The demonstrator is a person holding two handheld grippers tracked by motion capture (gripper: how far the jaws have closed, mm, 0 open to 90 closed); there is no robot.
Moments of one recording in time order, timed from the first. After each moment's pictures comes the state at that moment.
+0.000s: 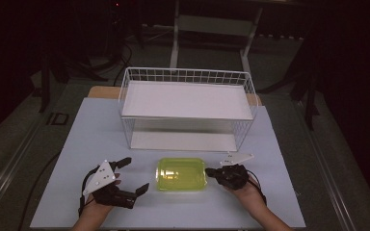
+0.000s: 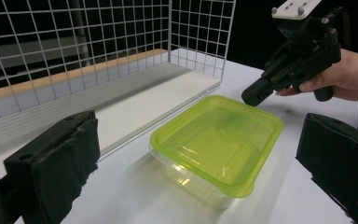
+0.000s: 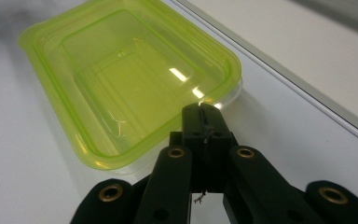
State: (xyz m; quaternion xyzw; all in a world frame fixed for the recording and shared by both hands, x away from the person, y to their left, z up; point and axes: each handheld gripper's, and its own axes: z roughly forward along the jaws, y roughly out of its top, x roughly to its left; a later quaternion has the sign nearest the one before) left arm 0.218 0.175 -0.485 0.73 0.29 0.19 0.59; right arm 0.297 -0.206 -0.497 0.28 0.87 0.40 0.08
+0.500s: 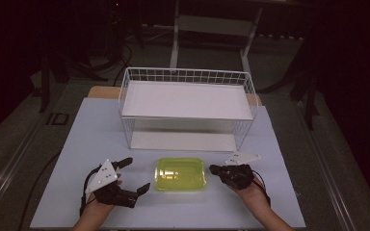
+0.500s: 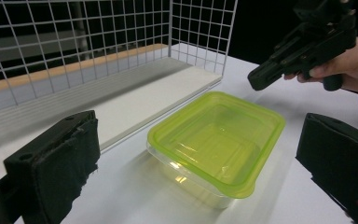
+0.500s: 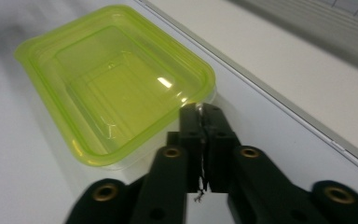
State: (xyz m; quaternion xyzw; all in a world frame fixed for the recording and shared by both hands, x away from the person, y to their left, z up) left arm 0.221 0.172 -0.487 0.74 0.30 0.19 0.58; right arm 0.290 -0.217 -0.483 0.29 0.85 0.42 0.12
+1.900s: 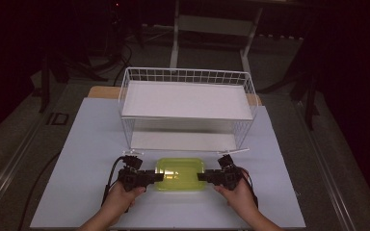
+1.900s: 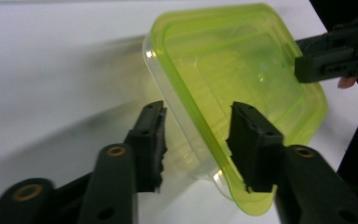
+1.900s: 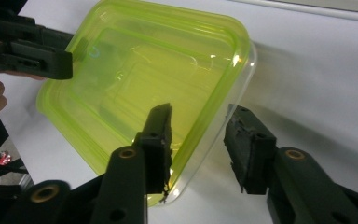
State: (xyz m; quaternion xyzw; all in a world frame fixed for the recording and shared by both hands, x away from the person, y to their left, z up) left arm 0.279 0.128 -0.511 0.74 0.52 -0.07 0.42; right arm 0.306 -0.190 -0.499 0.47 0.80 0.37 -0.06
